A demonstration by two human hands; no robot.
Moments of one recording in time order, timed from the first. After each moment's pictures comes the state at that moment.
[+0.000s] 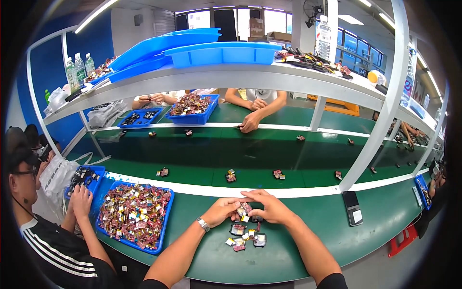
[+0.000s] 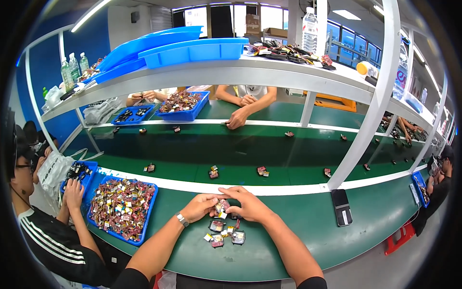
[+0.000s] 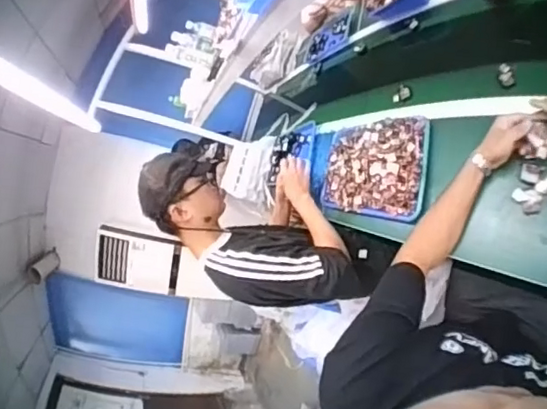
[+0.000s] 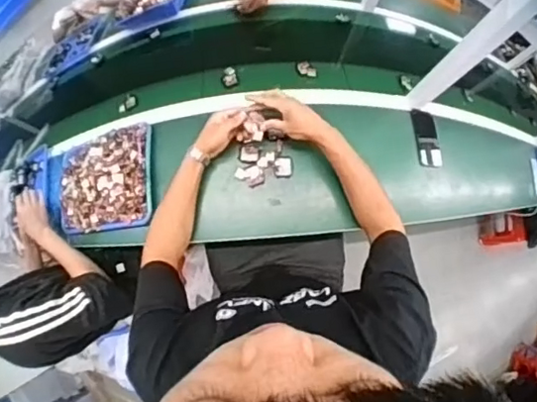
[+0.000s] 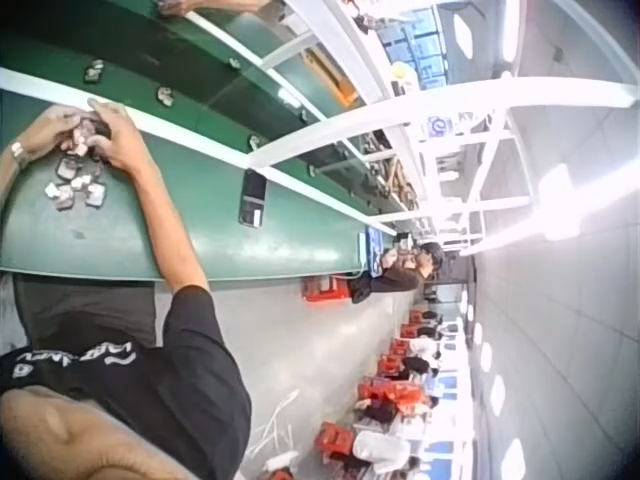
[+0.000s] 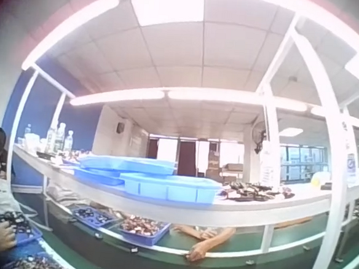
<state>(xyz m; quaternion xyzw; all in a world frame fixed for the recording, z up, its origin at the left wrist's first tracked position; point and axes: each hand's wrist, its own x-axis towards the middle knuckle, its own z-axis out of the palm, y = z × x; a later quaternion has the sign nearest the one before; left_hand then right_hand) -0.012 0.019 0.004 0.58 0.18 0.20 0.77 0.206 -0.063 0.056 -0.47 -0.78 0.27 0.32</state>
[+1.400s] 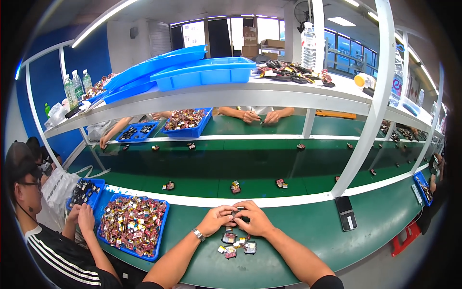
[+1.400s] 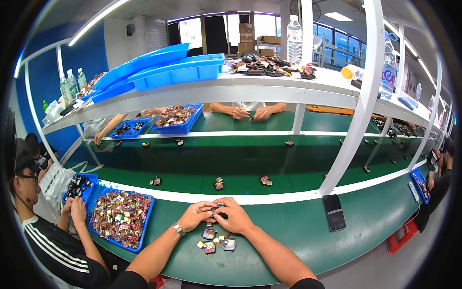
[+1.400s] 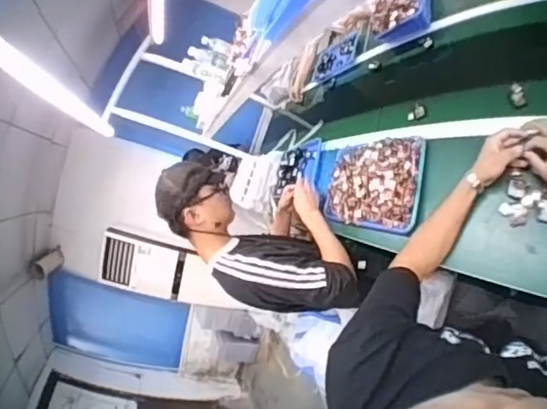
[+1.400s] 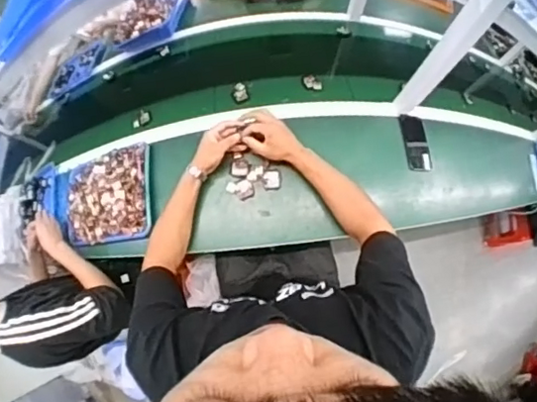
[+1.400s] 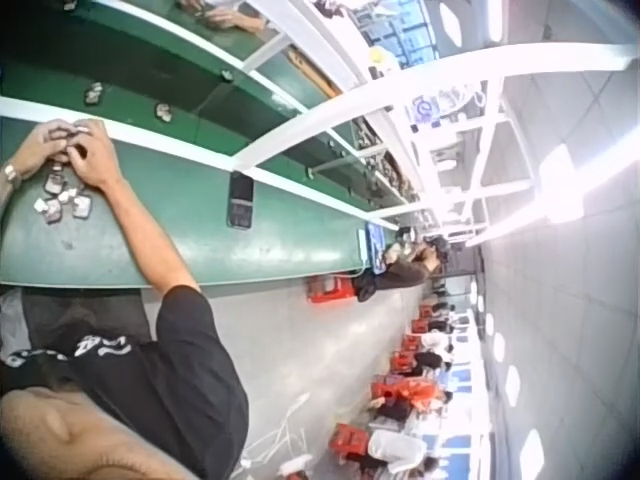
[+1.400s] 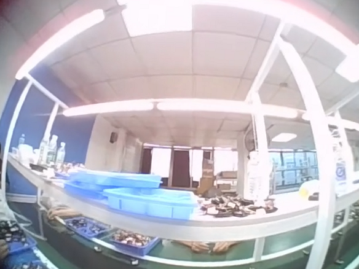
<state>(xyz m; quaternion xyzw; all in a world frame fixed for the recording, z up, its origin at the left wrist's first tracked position) -0.004 0.005 0.010 0.58 0.26 0.26 0.72 0.189 -0.063 0.022 -0.45 -0.76 0.15 0.45</state>
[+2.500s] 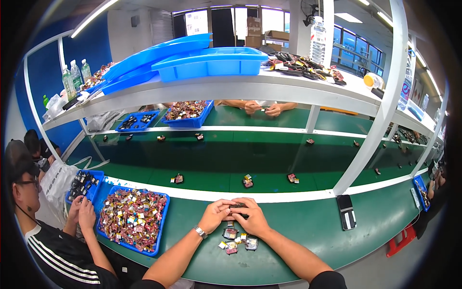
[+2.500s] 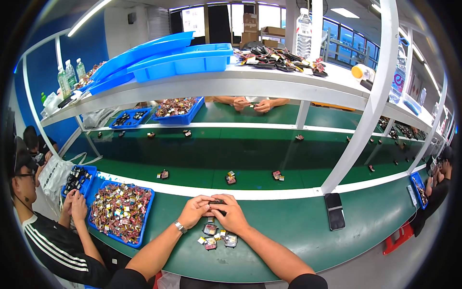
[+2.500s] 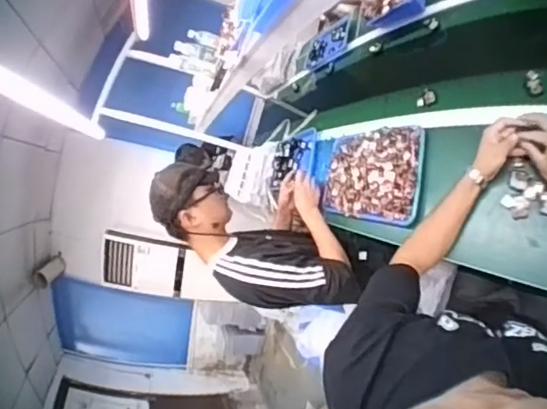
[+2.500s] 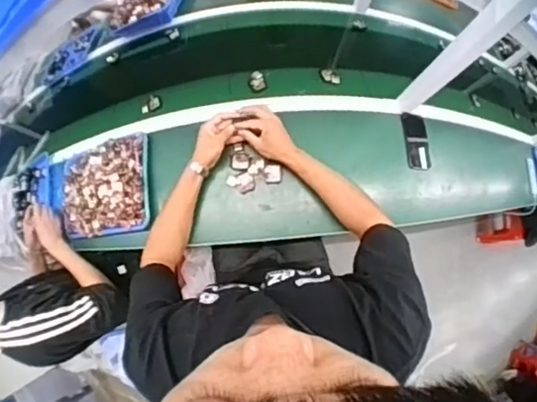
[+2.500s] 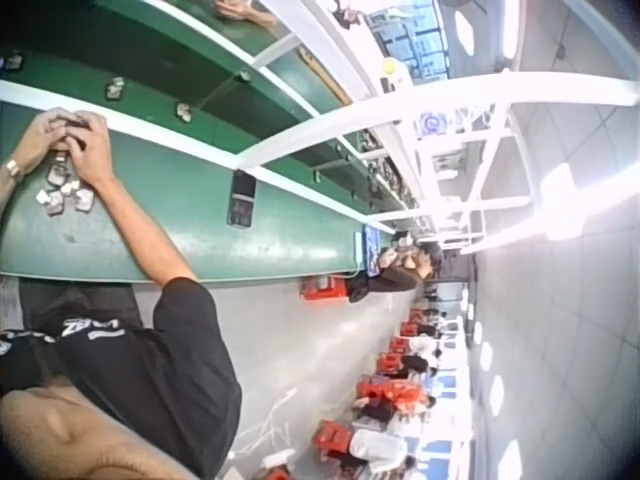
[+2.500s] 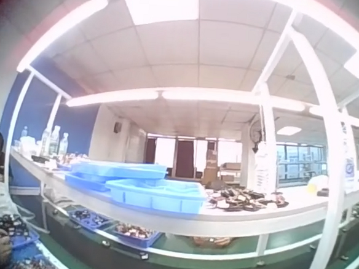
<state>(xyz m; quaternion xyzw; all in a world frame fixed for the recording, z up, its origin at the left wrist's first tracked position) -0.005 0.002 0.001 0.53 0.25 0.34 0.73 0.168 -0.062 0.015 -0.48 -0.71 0.13 0.49</state>
